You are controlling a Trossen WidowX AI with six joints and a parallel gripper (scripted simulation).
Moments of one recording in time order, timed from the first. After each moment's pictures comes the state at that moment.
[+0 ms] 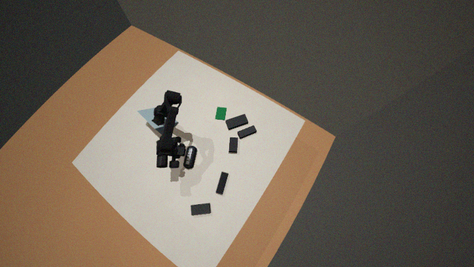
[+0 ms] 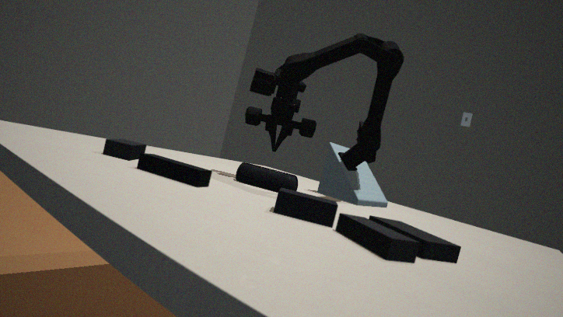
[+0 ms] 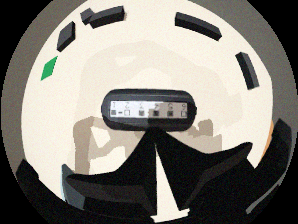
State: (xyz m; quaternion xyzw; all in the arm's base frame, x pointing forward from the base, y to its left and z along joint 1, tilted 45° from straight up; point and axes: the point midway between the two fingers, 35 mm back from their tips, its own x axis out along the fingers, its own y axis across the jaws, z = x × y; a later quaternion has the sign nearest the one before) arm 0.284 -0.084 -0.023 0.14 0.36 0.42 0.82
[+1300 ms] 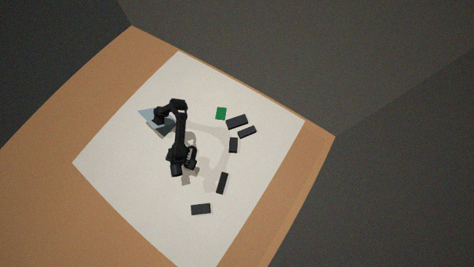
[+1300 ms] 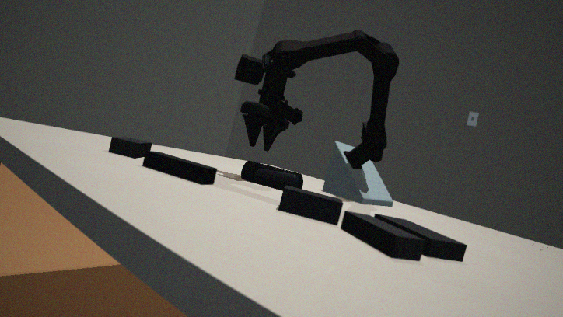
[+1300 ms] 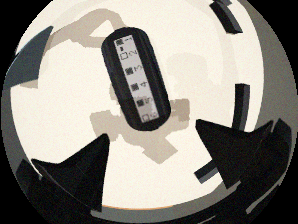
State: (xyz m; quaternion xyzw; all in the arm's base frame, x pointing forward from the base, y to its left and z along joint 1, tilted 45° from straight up) arm 0.332 -0.100 -0.042 -0.38 0.15 0.64 0.65
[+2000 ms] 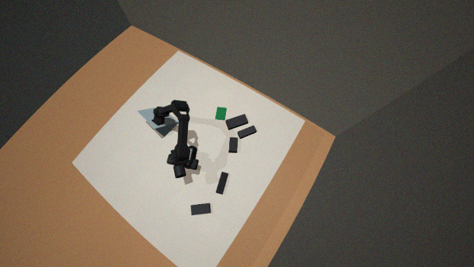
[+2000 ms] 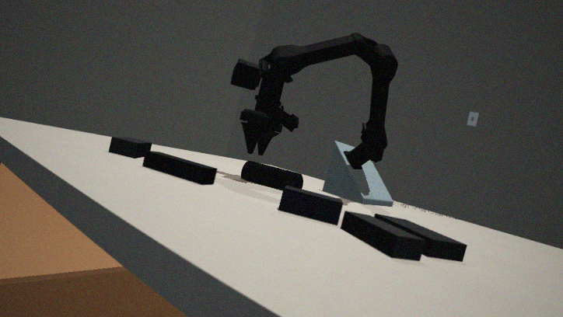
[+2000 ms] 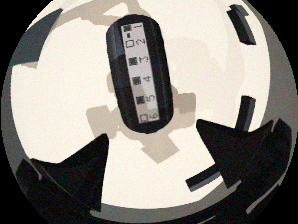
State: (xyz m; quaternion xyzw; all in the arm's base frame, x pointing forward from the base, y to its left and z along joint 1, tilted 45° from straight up) arm 0.341 -0.091 -0.055 -0.43 0.12 0.66 0.61
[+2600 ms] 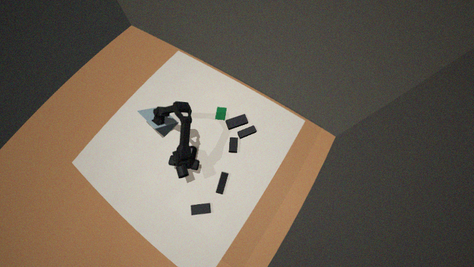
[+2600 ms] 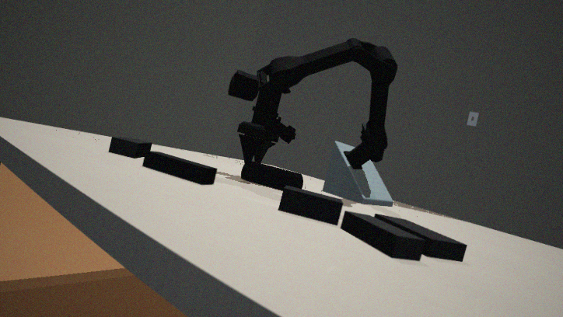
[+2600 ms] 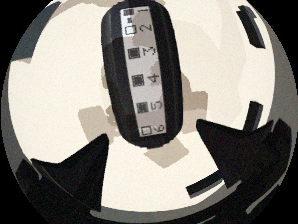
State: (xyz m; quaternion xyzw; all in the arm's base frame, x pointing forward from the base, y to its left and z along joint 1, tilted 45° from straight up) arm 0.344 -0.071 -0.077 -0.44 0.11 0.66 0.60
